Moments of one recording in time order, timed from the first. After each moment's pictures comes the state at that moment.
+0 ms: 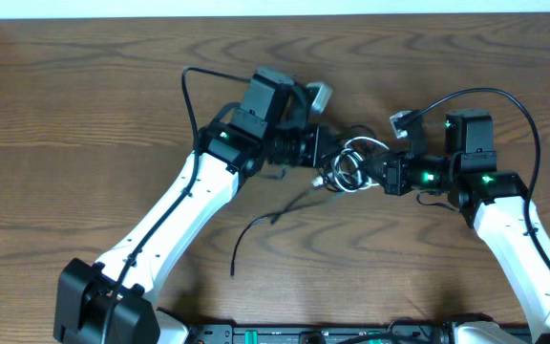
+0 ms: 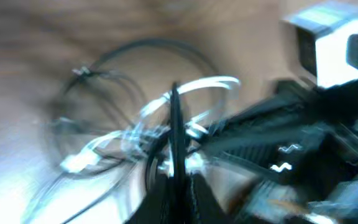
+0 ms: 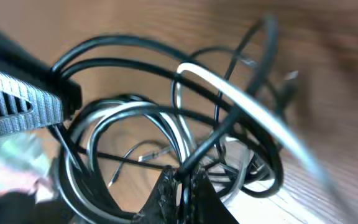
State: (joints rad) left arm -0.52 1.58 1.28 -0.57 0.60 -0.45; right arm 0.11 1.33 0.85 -0.45 -0.79 0.16
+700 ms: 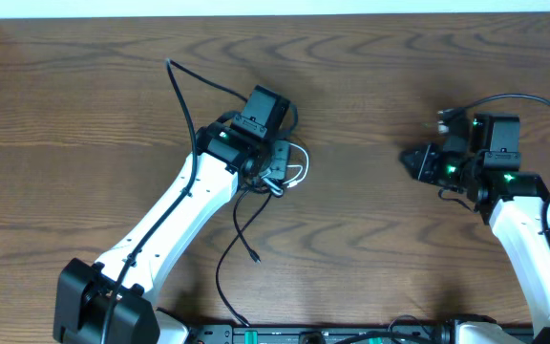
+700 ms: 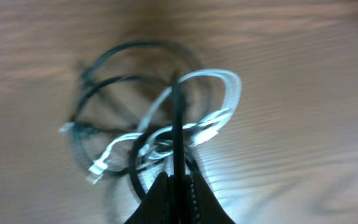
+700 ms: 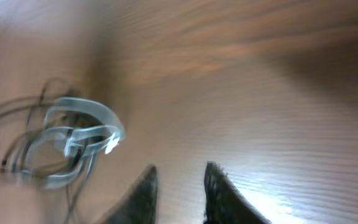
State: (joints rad) left arm -0.52 1.58 1.28 -0.83 0.02 -0.29; right arm -0.01 1.33 0.85 -0.49 -0.57 0.29
